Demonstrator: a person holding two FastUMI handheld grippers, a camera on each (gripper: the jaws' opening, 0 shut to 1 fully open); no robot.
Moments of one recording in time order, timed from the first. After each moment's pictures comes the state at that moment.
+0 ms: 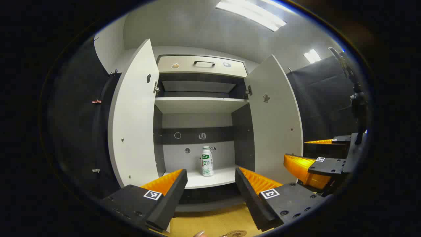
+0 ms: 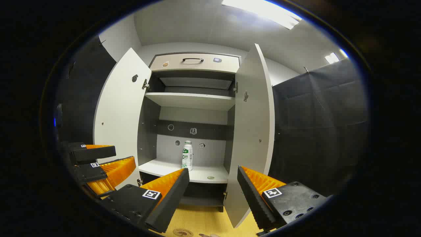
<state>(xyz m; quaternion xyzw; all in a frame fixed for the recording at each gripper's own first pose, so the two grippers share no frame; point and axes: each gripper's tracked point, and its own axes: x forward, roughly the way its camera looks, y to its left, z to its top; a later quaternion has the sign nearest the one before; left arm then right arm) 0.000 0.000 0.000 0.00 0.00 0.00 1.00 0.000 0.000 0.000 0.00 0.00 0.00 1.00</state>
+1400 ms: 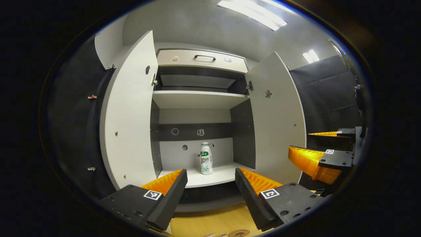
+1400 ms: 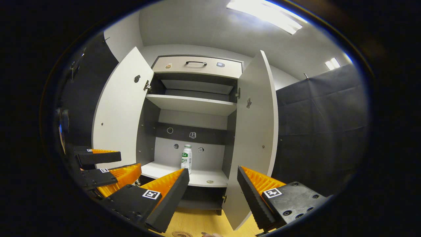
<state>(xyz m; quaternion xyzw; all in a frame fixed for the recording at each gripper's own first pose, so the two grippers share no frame) 0.037 0.012 -0.019 -0.01 0.01 -0.02 1.00 0.012 0.012 0.003 -0.02 -0.02 -0.01 1.00</state>
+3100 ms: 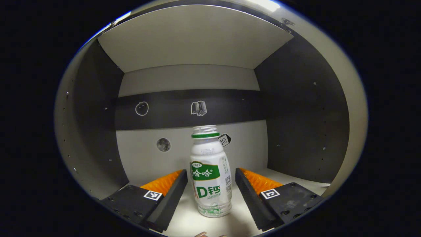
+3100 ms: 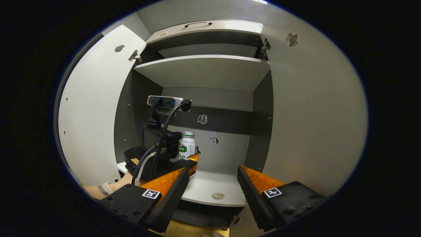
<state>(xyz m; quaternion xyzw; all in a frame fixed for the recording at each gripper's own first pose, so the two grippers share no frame) 0.422 0.027 -0.142 0.02 0.05 0.02 1.00 0.235 0.013 -0.090 -0.01 0.03 0.11 0.99</state>
